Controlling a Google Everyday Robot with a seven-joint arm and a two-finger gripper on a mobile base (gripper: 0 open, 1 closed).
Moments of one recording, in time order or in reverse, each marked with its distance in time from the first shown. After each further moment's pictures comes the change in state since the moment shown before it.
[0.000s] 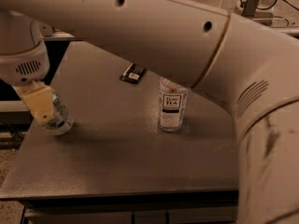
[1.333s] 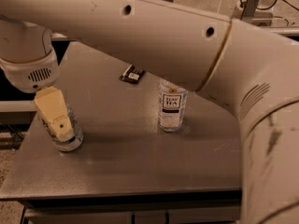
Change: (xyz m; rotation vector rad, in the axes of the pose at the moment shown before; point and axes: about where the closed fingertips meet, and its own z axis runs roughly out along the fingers) arm 0.010 0.010 0.017 -0.038 -0.006 0.025
